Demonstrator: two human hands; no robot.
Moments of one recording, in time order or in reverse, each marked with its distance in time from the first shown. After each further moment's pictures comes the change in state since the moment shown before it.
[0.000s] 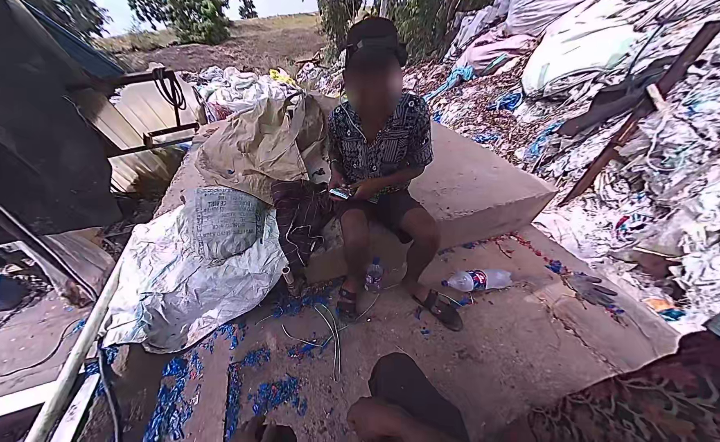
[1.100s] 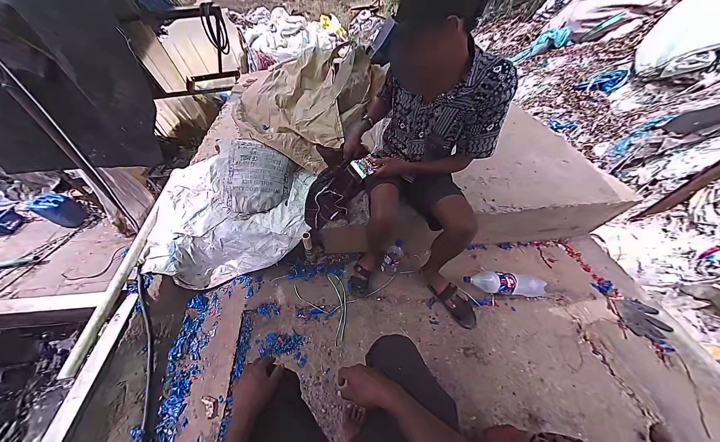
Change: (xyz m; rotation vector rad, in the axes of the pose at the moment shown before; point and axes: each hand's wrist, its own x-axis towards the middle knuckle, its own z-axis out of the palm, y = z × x) left_hand 0.009 0.022 0.003 0.052 -0.061 -0.113; right_hand -0.001 0.002 0.000 0.105 0.081 -0.024
